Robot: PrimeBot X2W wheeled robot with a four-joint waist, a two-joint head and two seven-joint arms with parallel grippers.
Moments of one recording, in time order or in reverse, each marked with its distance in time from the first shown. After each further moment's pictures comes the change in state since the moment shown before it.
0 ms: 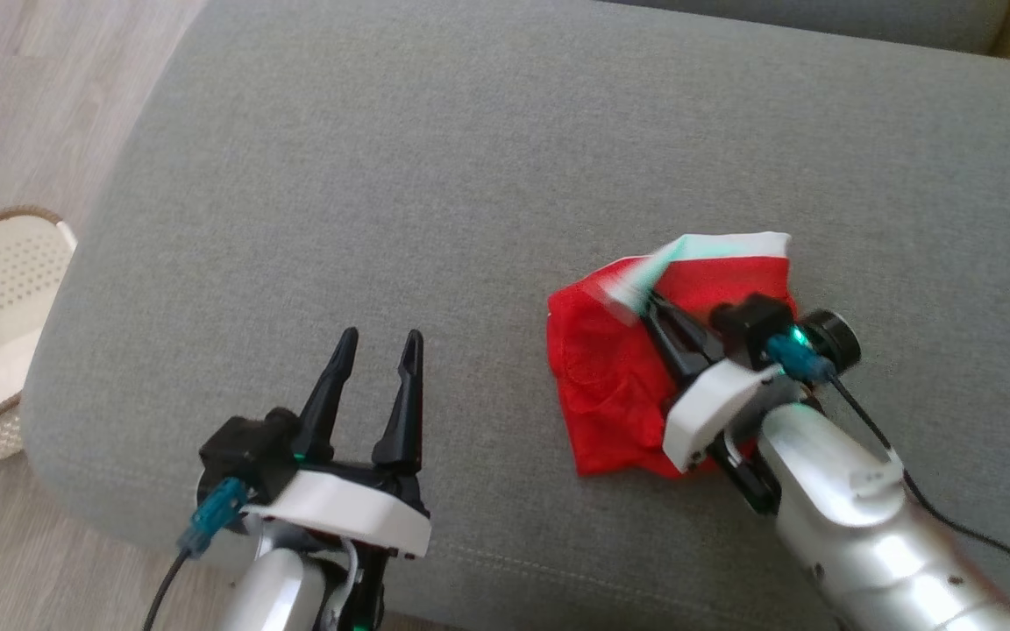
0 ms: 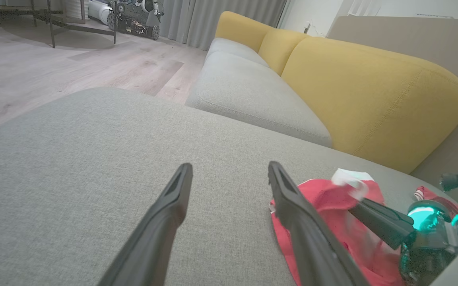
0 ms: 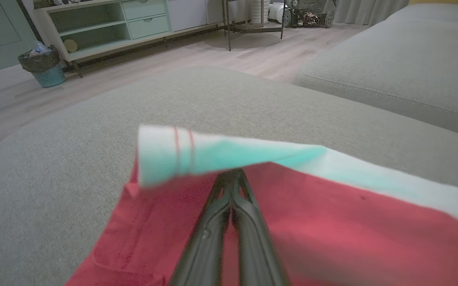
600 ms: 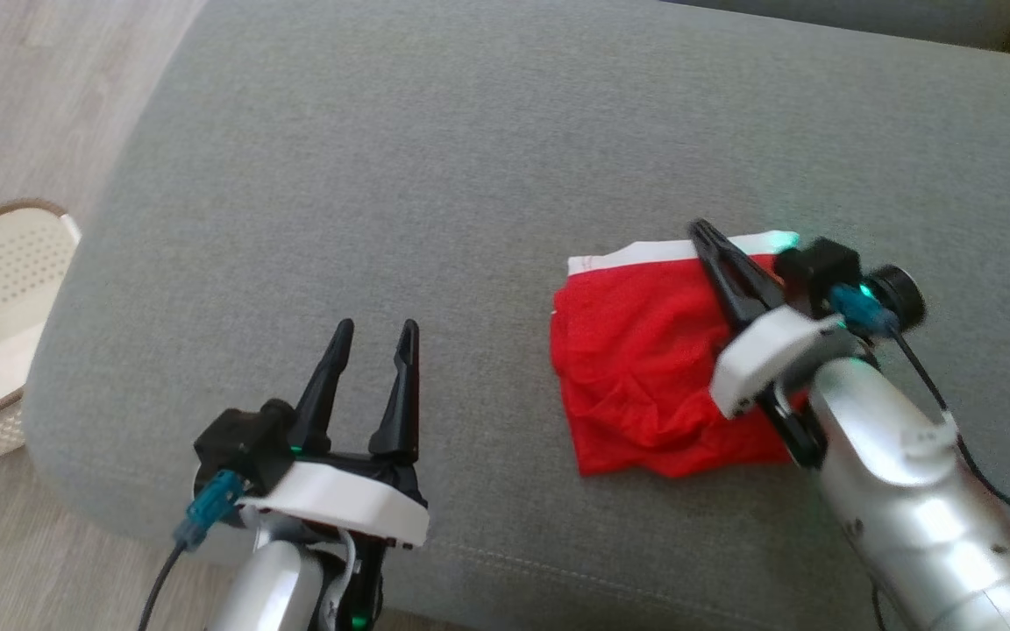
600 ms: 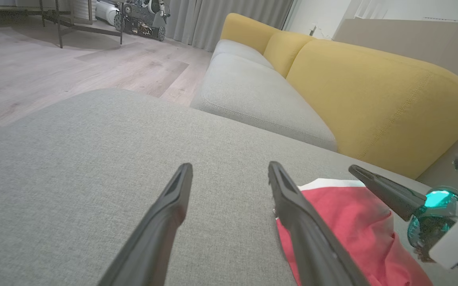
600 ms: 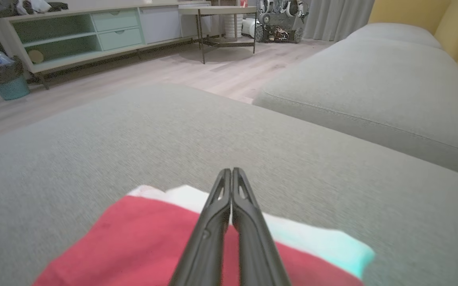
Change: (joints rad) left arm -0.016 0.000 -0.006 -0.002 -0.014 0.017 0.000; right arm -0.078 -0.030 -0.084 0.031 -0.012 0.000 0.000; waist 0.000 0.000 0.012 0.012
